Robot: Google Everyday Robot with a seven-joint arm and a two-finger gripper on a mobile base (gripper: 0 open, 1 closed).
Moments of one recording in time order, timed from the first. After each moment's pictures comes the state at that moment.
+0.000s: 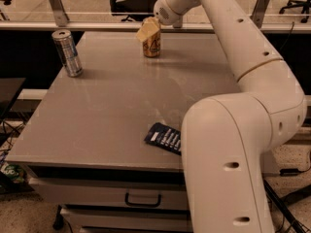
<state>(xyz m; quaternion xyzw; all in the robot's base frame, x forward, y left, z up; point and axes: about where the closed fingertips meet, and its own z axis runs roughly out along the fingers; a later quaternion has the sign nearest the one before) 0.823 0.008 0.912 -0.47 0.80 0.13 0.36</state>
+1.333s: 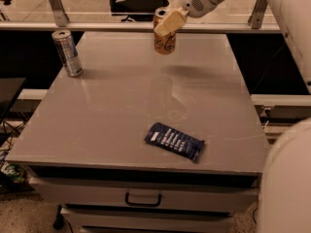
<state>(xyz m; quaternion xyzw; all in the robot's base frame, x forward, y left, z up) 0.720 -0.037 0.984 -0.56 0.71 0.14 0.40</state>
